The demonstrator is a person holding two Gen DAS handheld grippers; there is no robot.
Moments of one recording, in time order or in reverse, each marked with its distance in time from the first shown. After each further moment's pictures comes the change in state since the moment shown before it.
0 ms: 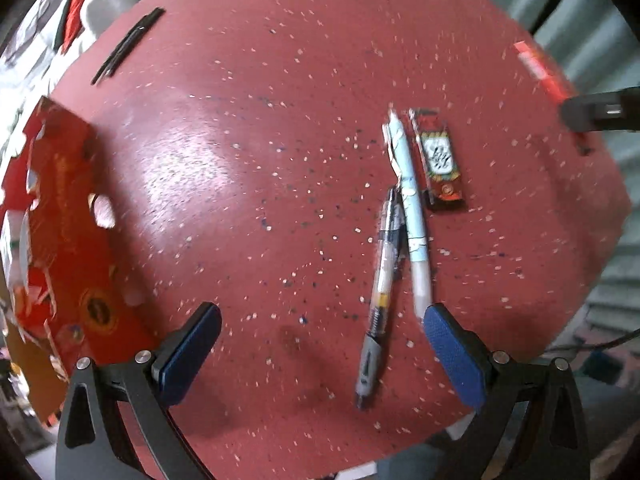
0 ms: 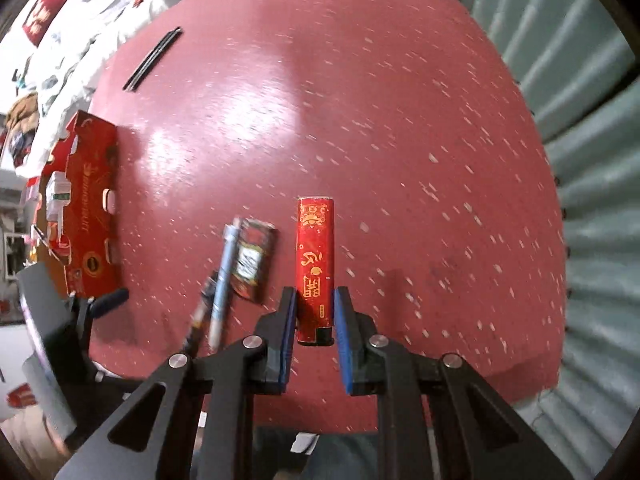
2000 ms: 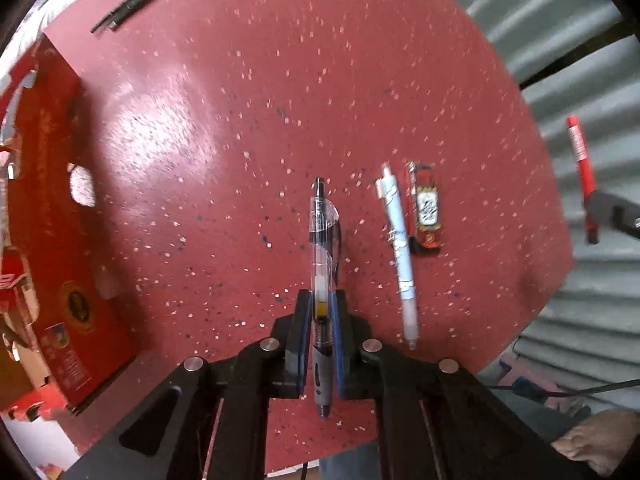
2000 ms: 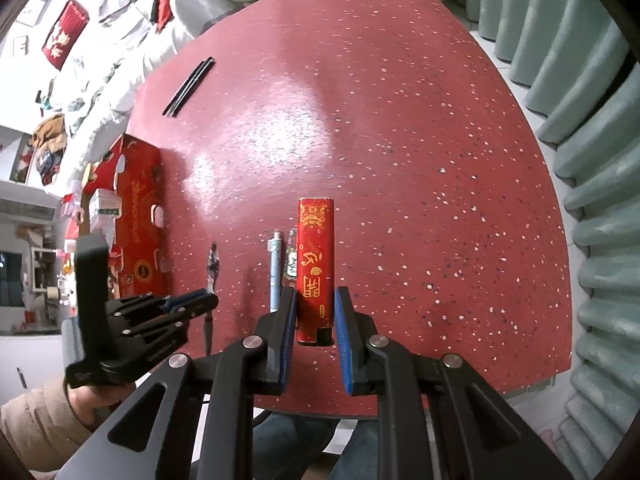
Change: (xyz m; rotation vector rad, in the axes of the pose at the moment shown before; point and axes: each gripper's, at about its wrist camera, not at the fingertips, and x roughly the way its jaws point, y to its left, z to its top) left arm -0.022 0.038 0.037 -0.157 0.008 -0.266; right arm -0.050 0.012 -0.010 -0.003 -0.067 0.124
